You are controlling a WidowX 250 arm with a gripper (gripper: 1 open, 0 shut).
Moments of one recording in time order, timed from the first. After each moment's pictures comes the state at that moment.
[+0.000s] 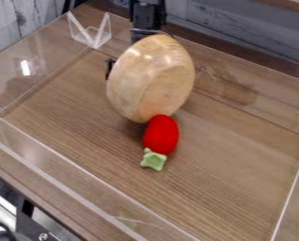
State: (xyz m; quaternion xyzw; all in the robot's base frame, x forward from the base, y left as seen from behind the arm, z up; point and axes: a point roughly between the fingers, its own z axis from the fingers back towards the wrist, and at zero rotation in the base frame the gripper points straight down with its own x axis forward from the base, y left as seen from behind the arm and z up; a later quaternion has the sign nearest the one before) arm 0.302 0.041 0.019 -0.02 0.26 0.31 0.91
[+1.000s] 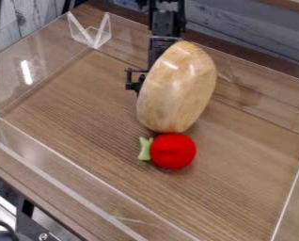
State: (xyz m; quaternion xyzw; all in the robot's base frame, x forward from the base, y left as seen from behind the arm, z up) arm 0.296 0.025 0.019 -0.02 0.28 0.34 0.90
